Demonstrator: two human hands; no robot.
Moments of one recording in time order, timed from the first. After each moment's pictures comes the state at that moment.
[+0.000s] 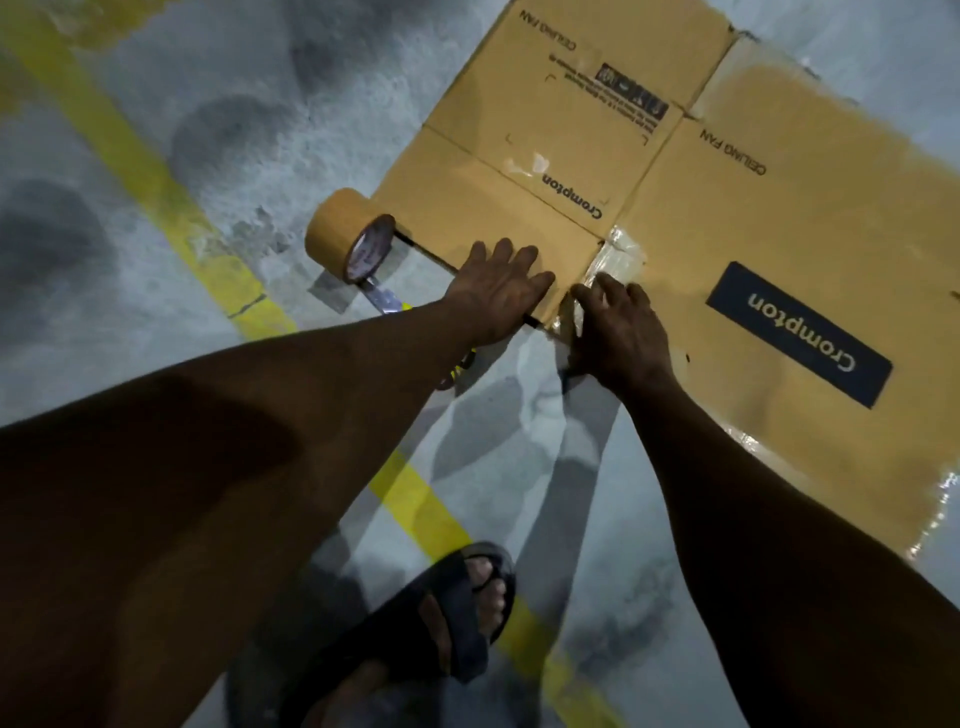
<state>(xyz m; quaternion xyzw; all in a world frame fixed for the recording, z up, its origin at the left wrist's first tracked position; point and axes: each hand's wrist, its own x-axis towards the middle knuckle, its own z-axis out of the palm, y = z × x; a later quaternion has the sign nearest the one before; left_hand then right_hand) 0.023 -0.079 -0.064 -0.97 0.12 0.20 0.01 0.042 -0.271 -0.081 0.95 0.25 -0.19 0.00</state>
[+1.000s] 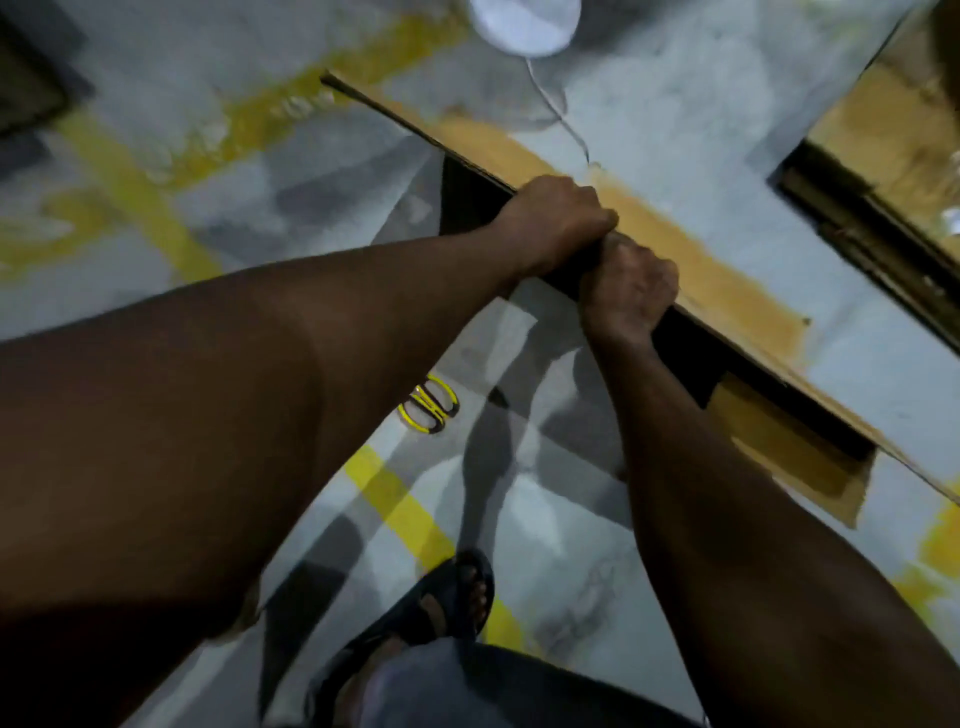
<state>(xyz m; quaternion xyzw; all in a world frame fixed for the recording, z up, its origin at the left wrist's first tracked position) 0.089 -0.085 0.195 -0.97 0.22 0.05 0.02 0.072 -0.207 0.165 1.00 0.08 0.02 0.00</state>
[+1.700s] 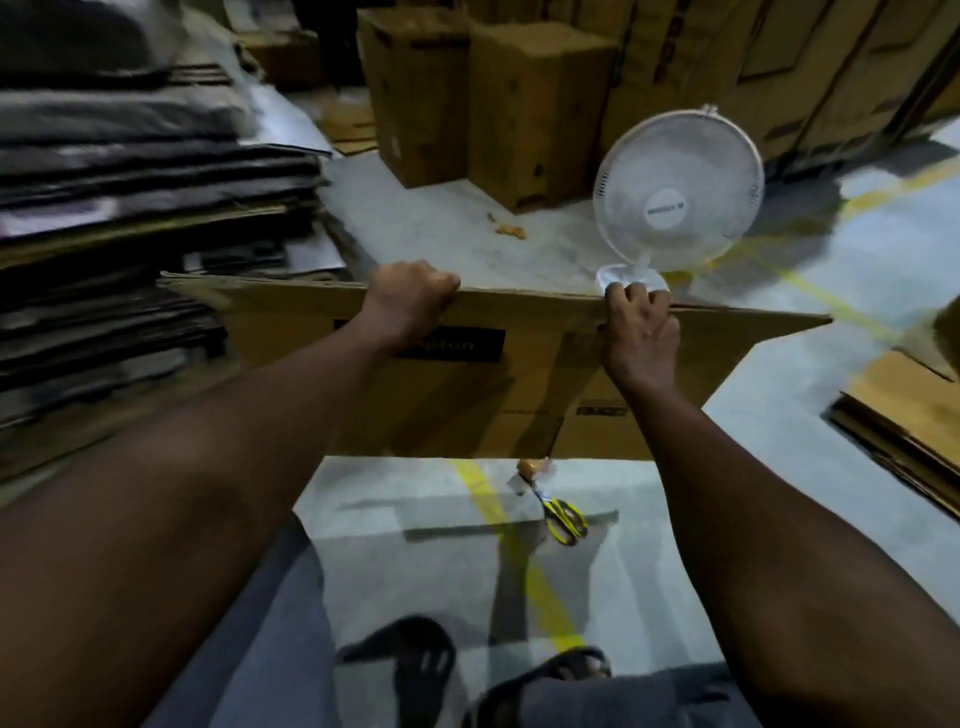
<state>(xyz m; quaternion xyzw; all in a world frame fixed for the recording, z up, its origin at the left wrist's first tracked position) -0.237 0.196 0.504 -0.98 -0.09 -0.12 0.10 -0.092 -0.043 0.455 0.94 0.26 0.19 -0.07</state>
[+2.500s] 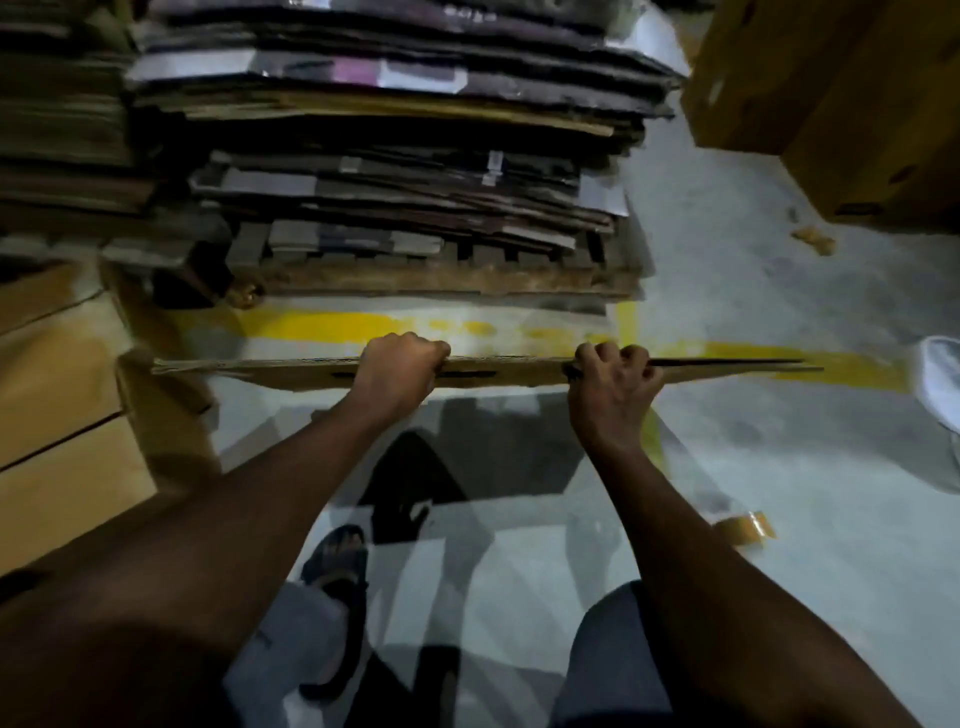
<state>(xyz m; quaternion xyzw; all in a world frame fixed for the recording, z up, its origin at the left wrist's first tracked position) -0.536 0.366 0.349 -0.91 -0.41 0.01 0.04 -0.319 0.248 0.313 0.87 0.47 0.11 -0.12</state>
